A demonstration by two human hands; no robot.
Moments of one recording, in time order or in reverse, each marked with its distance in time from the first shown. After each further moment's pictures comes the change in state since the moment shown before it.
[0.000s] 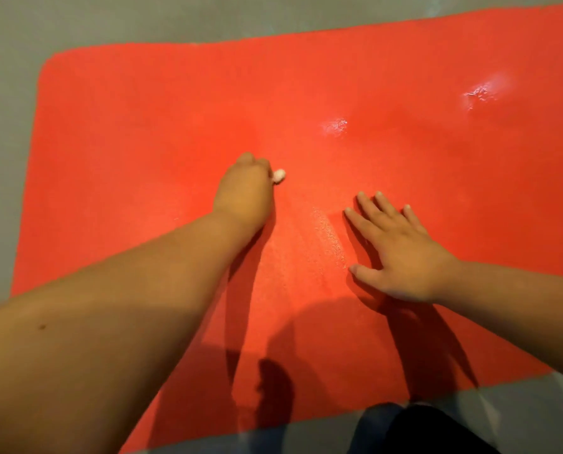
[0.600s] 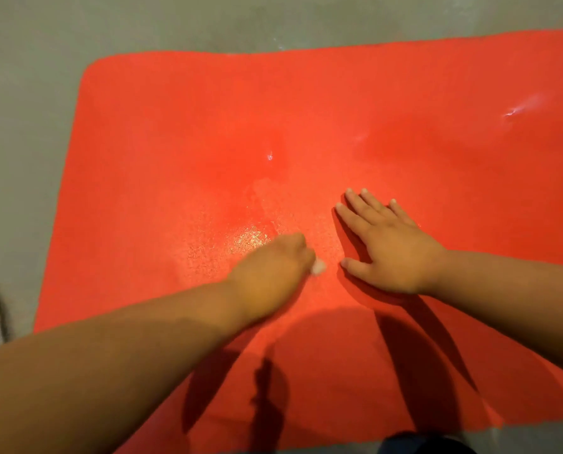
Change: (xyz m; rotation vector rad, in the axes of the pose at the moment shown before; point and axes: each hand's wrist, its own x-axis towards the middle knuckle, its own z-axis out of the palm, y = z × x) left_hand -0.085 -0.010 -0.010 -0.133 -0.198 0.469; right_hand 0.048 -0.037 -0.022 -0.086 -0.029 -0.088
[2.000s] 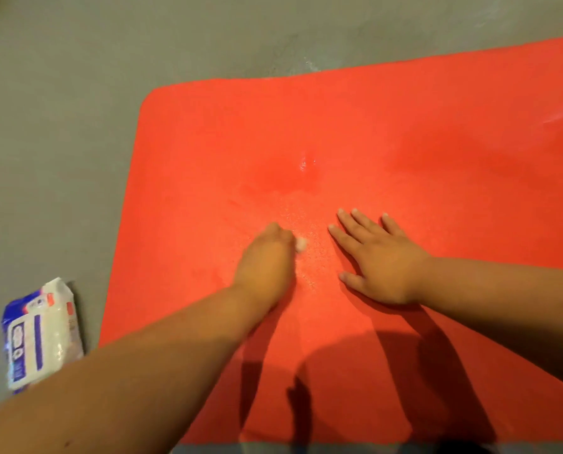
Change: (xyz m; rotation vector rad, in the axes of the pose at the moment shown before) left_hand -0.020 -0.029 -0.007 0.009 0.140 -0.526; right_hand 0.016 -0.039 0.006 -0.107 -0.053 -0.122
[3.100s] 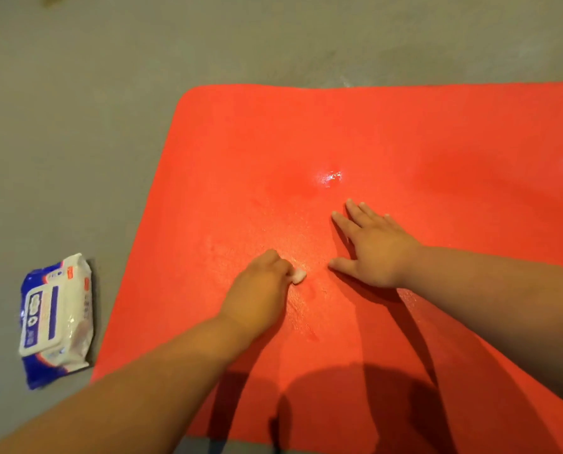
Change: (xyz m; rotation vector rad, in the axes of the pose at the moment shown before) left_hand -0.046 -0.030 0.007 -0.159 0.091 -0.003; right_hand 0.036 -0.015 -0.025 0.112 -0.017 0.058
